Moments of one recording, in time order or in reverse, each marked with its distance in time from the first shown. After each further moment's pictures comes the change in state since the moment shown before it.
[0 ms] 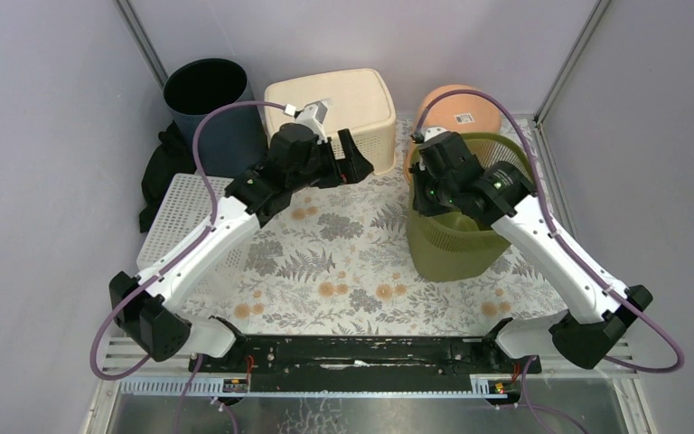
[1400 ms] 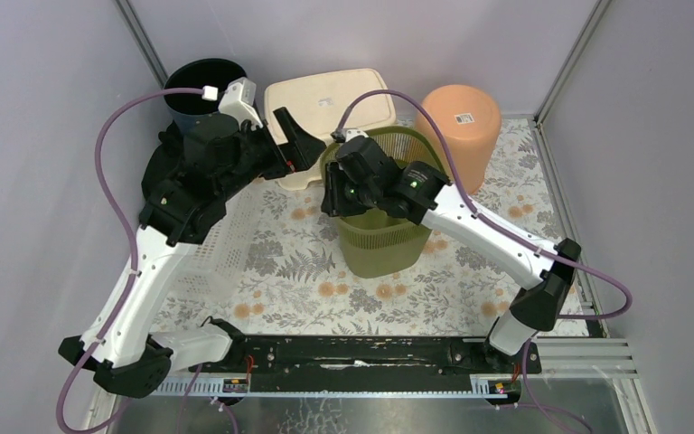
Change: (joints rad) left arm 0.095 -0.232 0.228 -0.330 -0.068 0.028; right arm 0.280 0.310 0.194 0.262 -0.055 0.271
